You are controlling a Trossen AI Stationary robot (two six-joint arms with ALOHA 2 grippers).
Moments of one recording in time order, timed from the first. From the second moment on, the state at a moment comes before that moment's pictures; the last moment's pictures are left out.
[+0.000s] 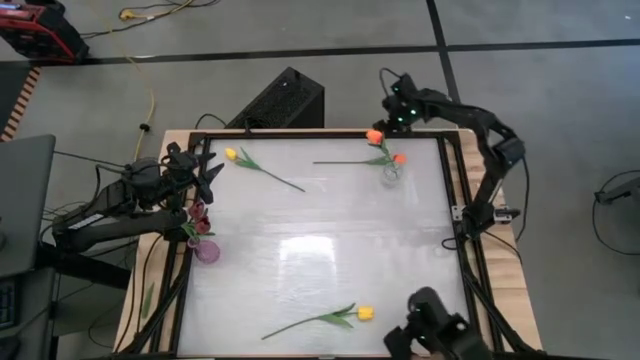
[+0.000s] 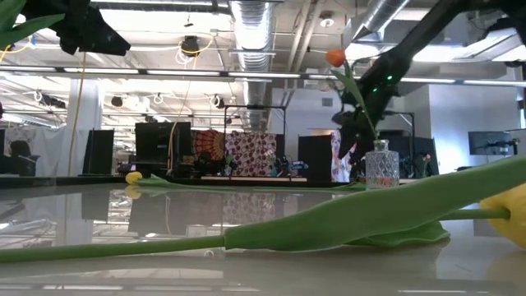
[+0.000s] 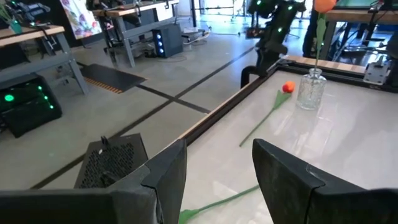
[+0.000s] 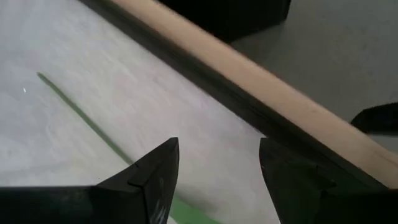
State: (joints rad) left arm 0.32 0.26 0.60 -0.53 -0.40 0.00; right arm -1.02 1.82 1.30 -0.58 -0.29 0.03
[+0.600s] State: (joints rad) left arm 0.32 0.26 0.60 -0.60 -0.39 0.01; right arm -0.79 1.95 1.37 -0.65 -0.18 -0.34
